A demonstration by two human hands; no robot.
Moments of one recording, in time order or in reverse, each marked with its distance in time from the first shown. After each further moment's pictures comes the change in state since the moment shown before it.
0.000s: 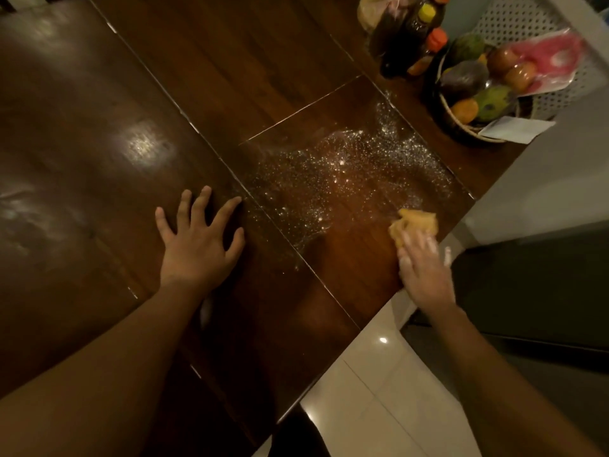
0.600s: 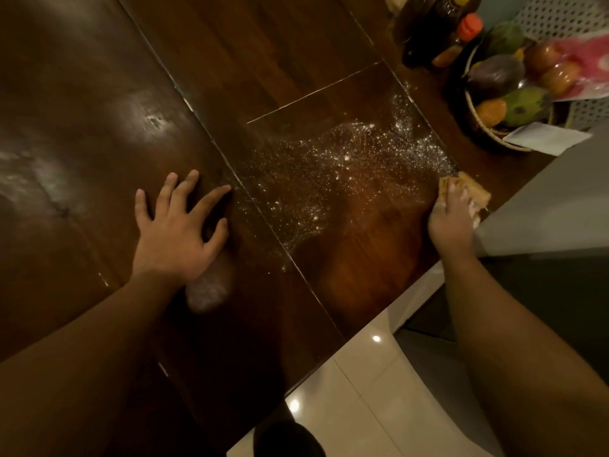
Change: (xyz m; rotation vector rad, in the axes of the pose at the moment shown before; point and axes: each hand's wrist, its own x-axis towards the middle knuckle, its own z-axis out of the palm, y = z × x) left_hand 0.000 0.001 0.000 -0.051 0.046 -0.050; right_hand 0.130 0.023 -0.030 0.192 0.129 0.322
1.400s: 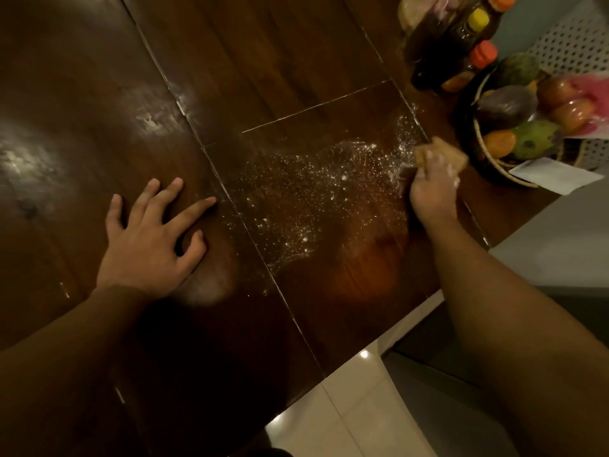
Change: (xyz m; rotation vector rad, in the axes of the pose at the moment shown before) left_hand 0.002 0.003 0.001 0.027 -0.001 -0.056; right_hand 0.077 -0.076 0.004 0.038 -0.051 -0.268
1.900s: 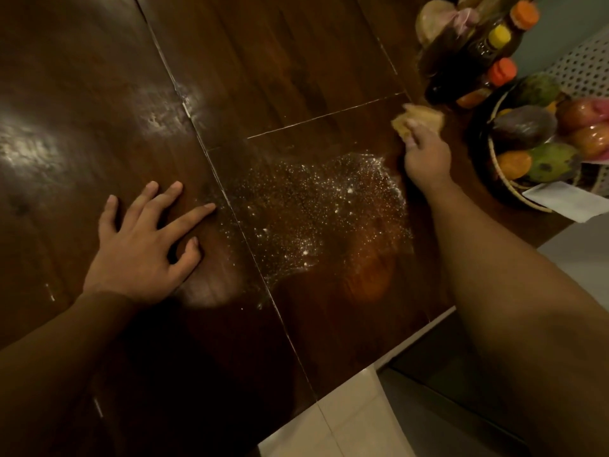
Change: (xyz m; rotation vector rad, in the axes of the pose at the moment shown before) left_hand 0.000 0.000 0.000 0.008 -0.001 -0.008; right_hand 0.068 -0.064 -0.001 0.080 -0.060 -0.178
